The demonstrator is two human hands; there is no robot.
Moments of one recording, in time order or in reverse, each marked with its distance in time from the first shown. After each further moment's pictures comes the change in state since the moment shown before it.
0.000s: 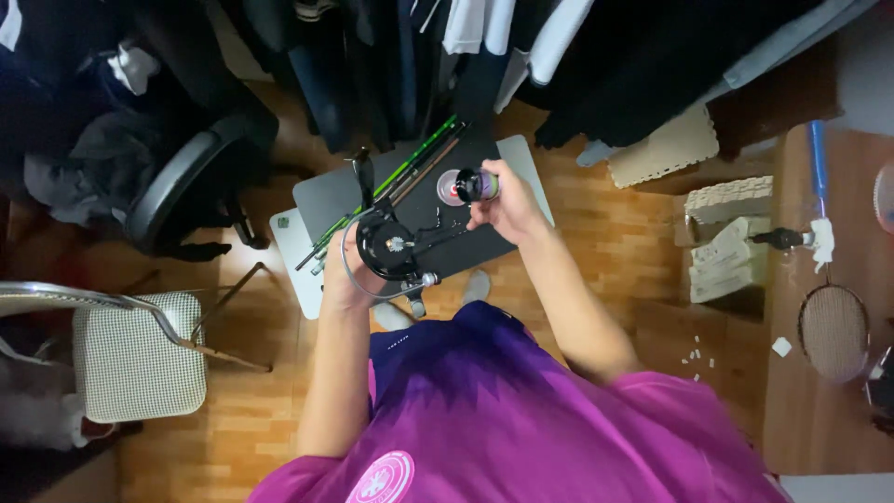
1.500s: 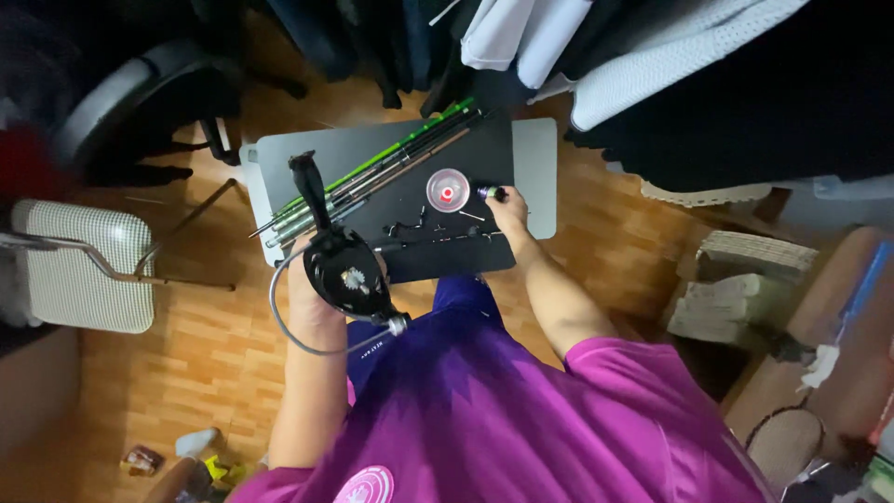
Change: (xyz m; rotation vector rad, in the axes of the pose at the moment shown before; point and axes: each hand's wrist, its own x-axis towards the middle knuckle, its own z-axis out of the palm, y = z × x) left_hand 0.110 -0.055 -0.008 -0.052 0.527 -0.002; right_hand 0.235 0.156 -0.304 -1.004 0.466 0.106
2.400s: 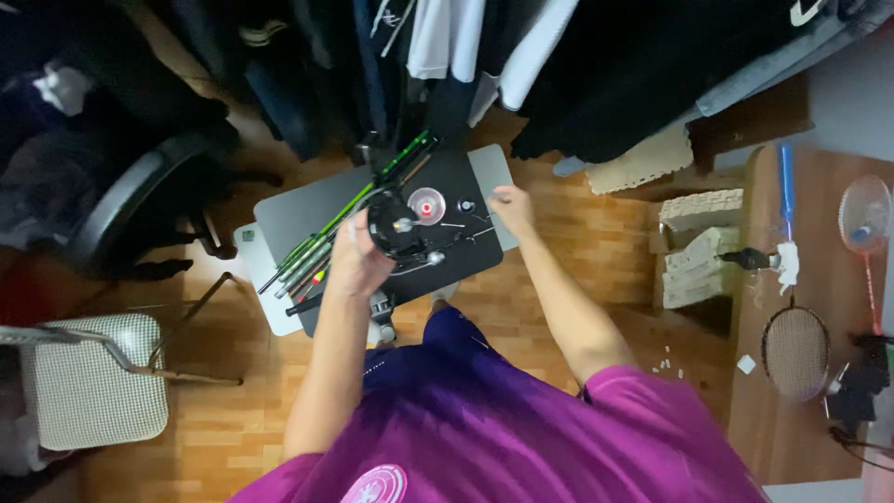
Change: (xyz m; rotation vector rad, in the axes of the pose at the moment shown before) left_hand -0.023 -0.003 0.006 0.066 -0.499 -0.099; right_hand -0.090 -0.050 -0.086 0.048 0.267 -0.405
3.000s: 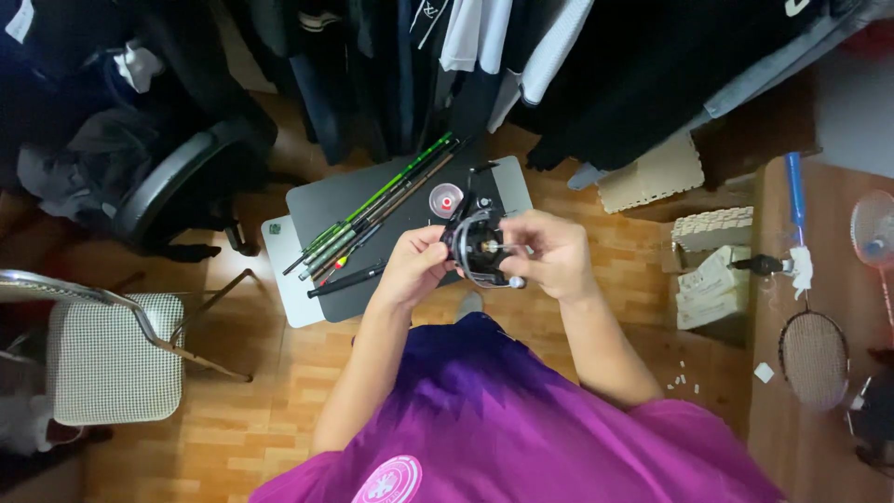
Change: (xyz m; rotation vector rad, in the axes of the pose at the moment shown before) left_hand -0.075 -0.037 0.015 -0.010 -0.308 -0.084; right_hand -0.219 -0.308 -0.119 0.635 -0.397 -0.573
